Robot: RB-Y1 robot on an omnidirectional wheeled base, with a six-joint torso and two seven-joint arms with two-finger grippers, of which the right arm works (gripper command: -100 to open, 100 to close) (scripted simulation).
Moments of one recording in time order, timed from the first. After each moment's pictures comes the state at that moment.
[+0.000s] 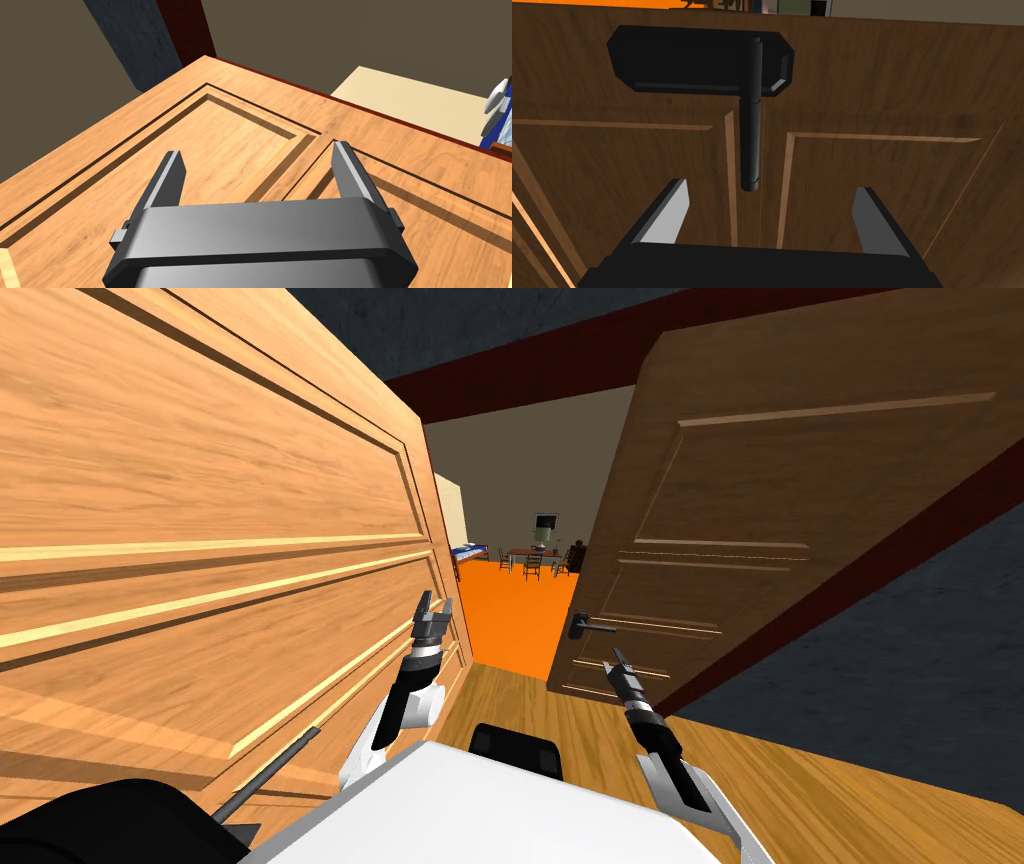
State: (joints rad) arm 0.30 -0.28 -0.13 -1.50 0.19 -0.40 -0.49
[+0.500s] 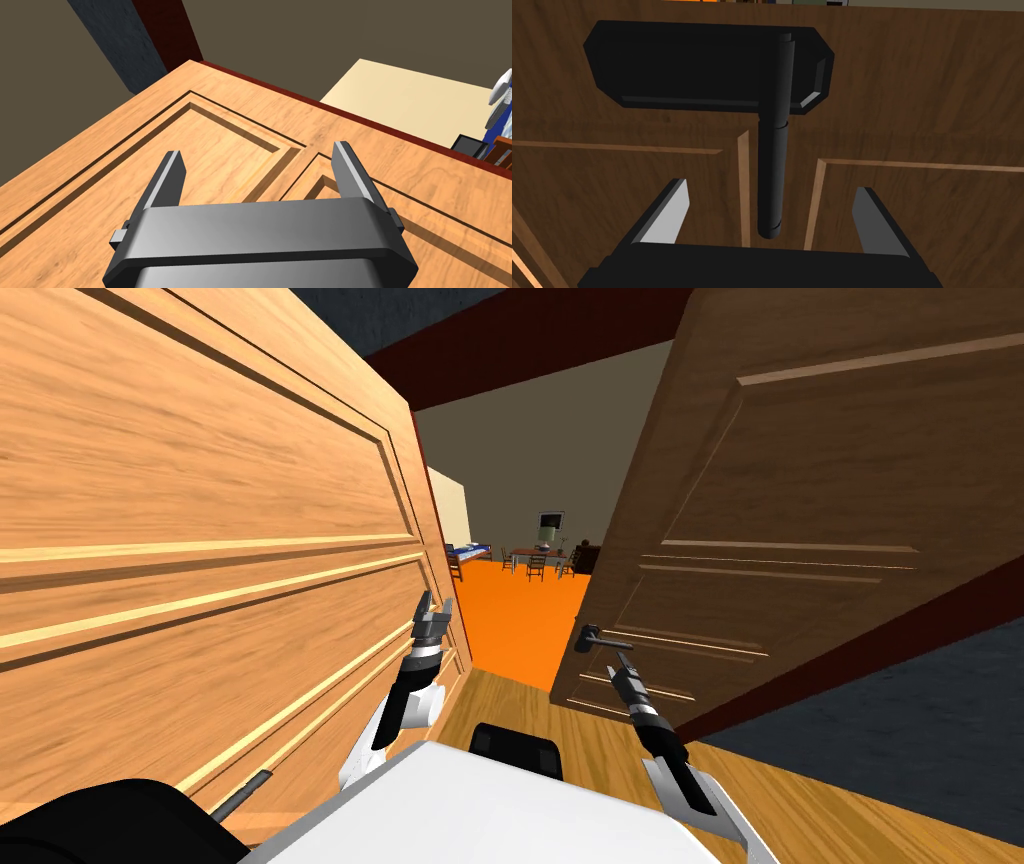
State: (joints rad) arm 0.28 -0.30 -0.15 -1.44 0.20 -0.40 -0.52
